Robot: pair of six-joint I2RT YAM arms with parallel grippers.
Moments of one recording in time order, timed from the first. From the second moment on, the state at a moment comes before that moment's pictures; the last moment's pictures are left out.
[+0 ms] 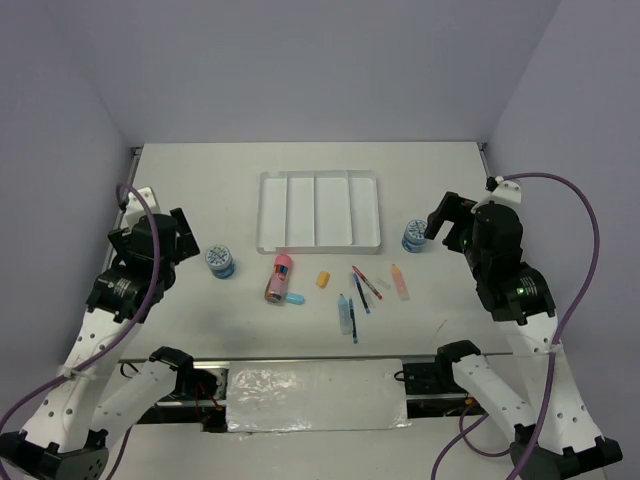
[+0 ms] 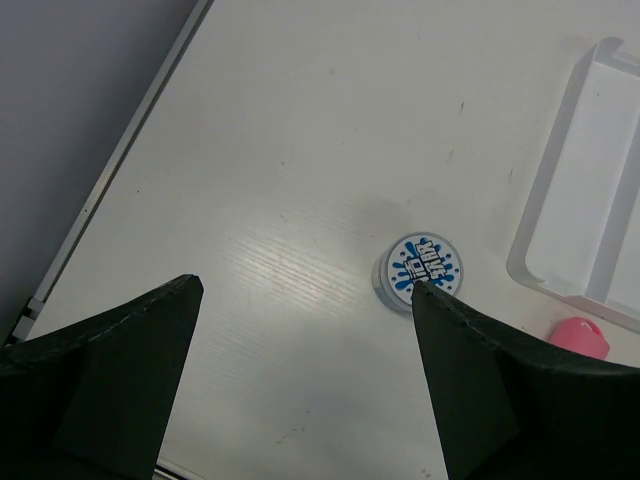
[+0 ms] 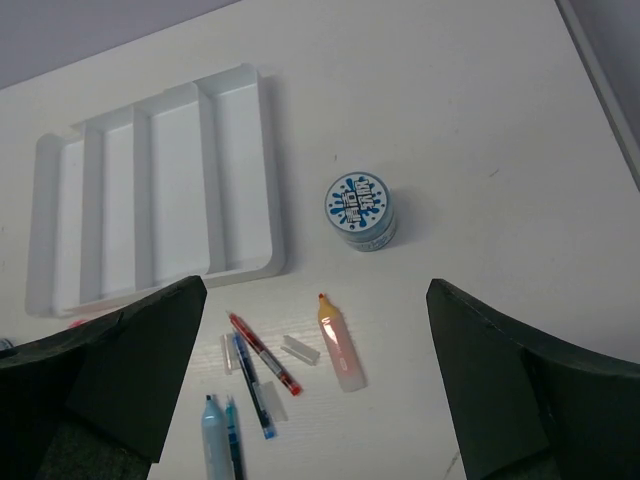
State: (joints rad) left arm -0.29 0.77 0.96 -0.80 -0.63 -0.43; right arm 0.22 0.73 1.04 -0.70 0.29 0.39
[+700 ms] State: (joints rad) left arm -0.29 0.82 0.96 -0.79 -0.57 -0.43; right arm 0.22 1.44 1.11 -0.64 0.32 0.37
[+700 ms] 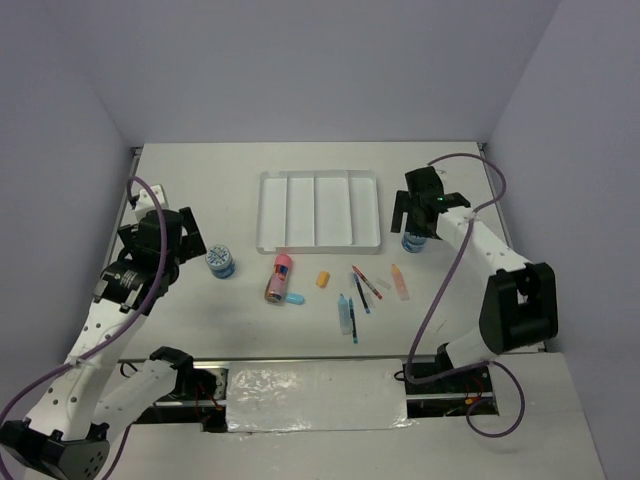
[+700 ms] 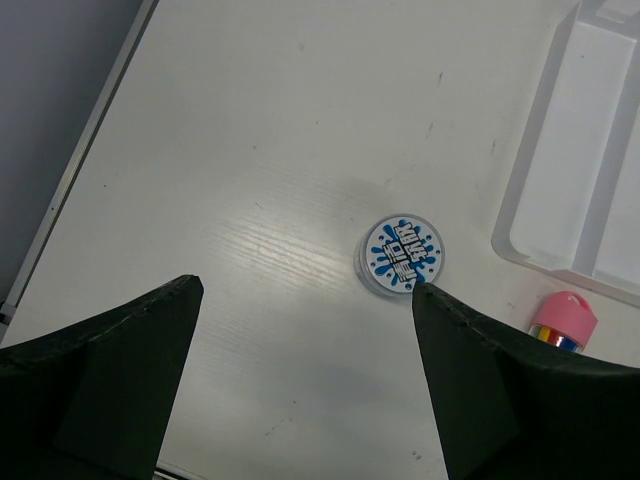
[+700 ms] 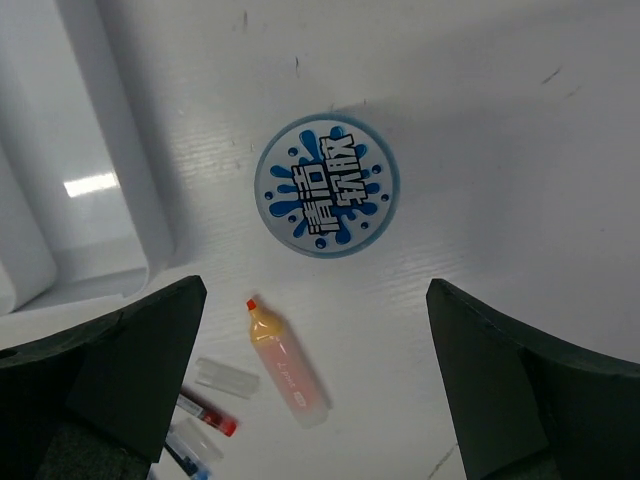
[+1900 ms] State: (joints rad) left arm -0.29 0.84 0.96 -0.76 -0.51 -0.42; right arm 0.13 1.58 1.25 -0.51 0.16 0.28
